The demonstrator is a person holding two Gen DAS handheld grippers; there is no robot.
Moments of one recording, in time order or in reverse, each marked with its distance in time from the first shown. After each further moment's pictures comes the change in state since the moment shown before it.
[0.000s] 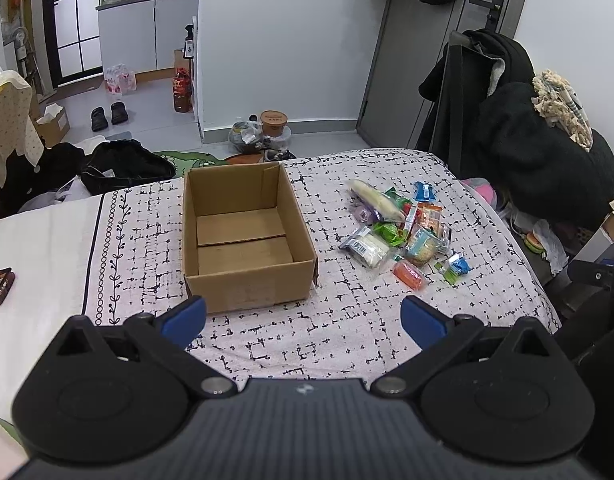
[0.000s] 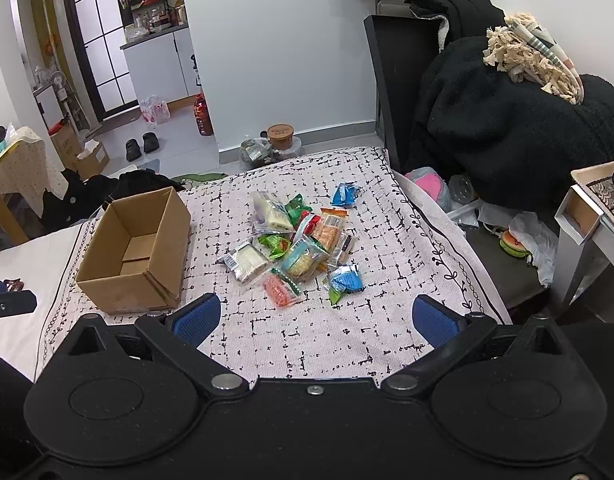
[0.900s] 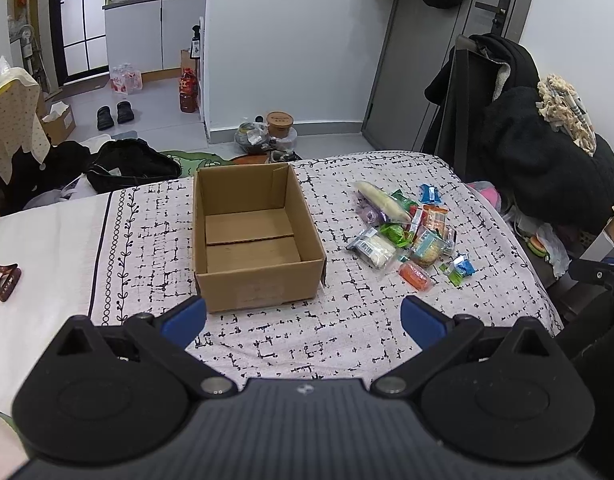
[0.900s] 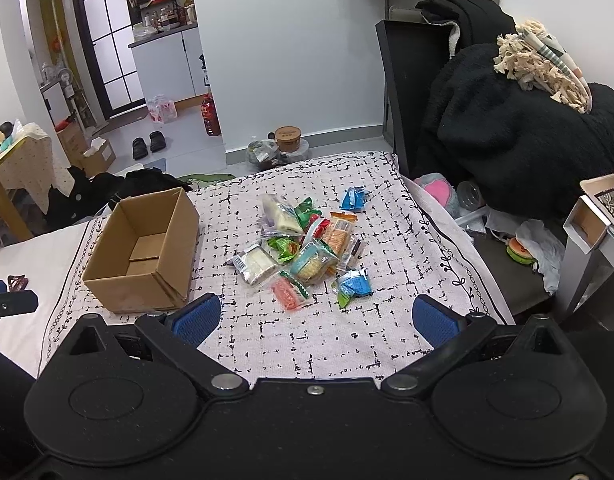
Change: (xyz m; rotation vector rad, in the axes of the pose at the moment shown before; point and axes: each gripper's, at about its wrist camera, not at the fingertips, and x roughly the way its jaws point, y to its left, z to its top) left arm -0.005 0.008 -0.003 -0.013 -0.006 0.011; right arm -0.002 0.007 0.003 -0.017 -0.005 0.015
